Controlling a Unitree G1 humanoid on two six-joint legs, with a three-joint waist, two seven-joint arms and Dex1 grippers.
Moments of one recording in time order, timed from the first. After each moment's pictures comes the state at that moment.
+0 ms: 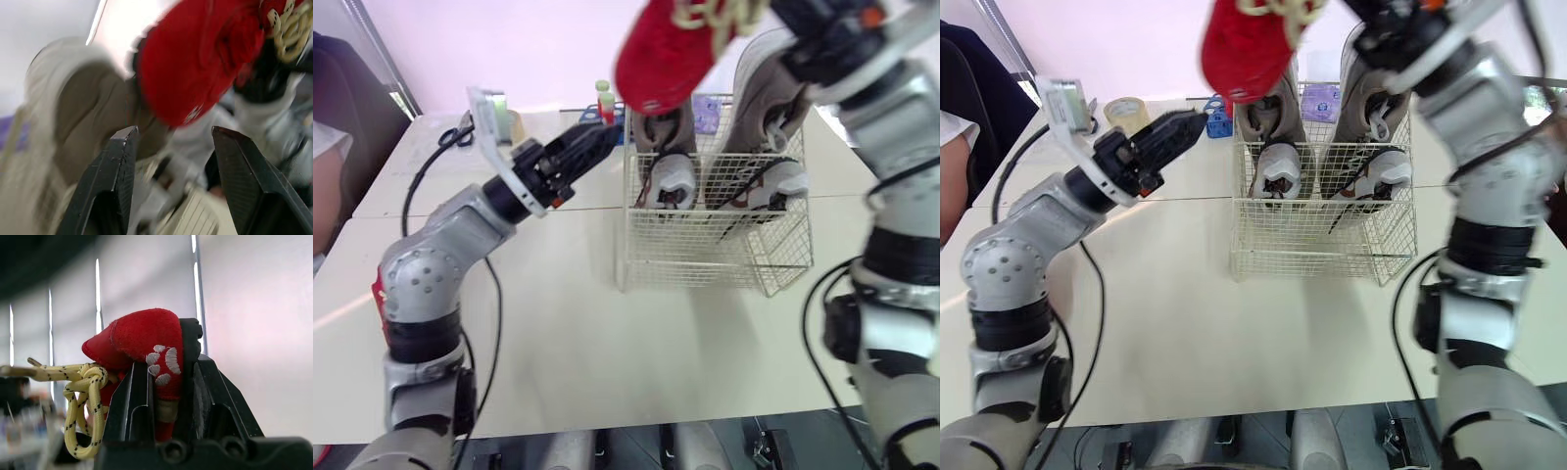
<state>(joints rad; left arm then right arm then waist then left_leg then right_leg) -0.66 0.48 0.21 -0.33 -1.20 0.80 -0.35 -1.08 -0.63 -0.26 0.00 1.00 0.60 0.67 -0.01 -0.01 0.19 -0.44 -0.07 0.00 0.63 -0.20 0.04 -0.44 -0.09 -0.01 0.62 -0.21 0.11</state>
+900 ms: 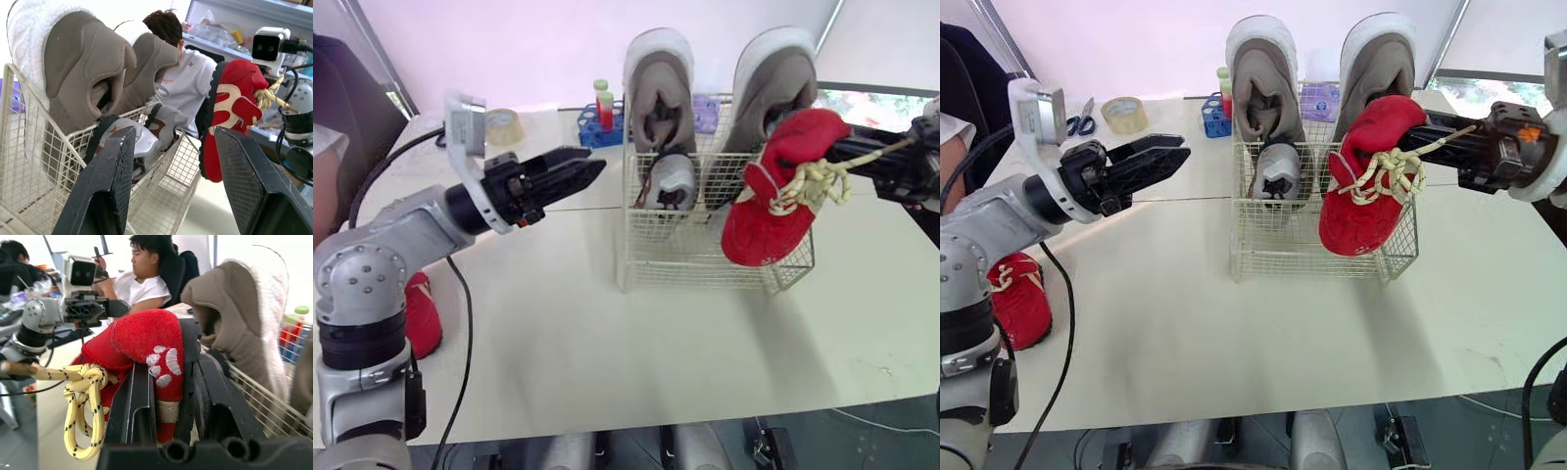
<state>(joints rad) -0.64 0.68 0.25 -0.31 -1.33 0.92 -0.50 -0.67 -1.09 -0.41 -0.10 1.03 0.95 1.09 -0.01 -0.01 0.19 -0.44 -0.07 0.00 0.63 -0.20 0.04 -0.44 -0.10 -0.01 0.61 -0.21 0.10</state>
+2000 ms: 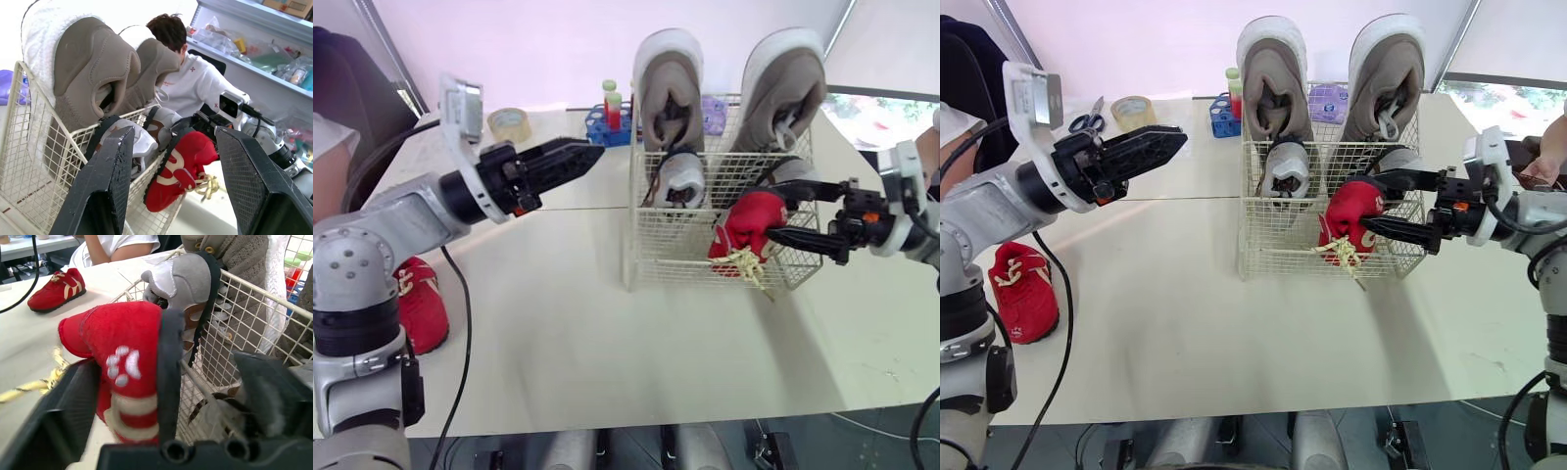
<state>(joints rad) -0.71 0.70 0.26 -0.26 -1.45 0.99 -0.40 -0.46 -1.00 -0.28 0.00 0.69 0.56 1.25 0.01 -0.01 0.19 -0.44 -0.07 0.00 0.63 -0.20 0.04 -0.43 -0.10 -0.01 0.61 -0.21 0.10</state>
